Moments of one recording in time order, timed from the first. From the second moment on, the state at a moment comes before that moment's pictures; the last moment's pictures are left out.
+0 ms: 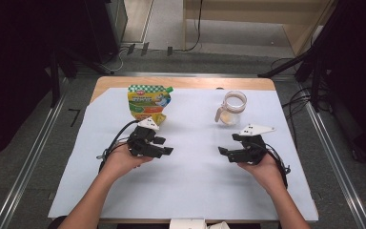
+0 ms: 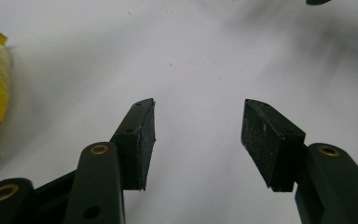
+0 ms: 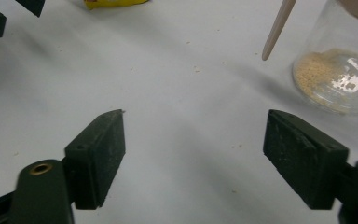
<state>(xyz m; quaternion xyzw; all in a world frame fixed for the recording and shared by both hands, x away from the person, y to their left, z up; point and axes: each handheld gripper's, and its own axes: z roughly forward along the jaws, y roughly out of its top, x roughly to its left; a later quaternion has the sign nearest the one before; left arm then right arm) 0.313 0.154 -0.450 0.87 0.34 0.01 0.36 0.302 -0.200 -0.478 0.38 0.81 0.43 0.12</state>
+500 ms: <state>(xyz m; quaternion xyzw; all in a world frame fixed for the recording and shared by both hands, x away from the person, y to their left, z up) 0.316 0.163 -0.448 0.87 0.35 -0.01 0.35 0.307 -0.198 -0.478 0.36 0.82 0.43 0.12</state>
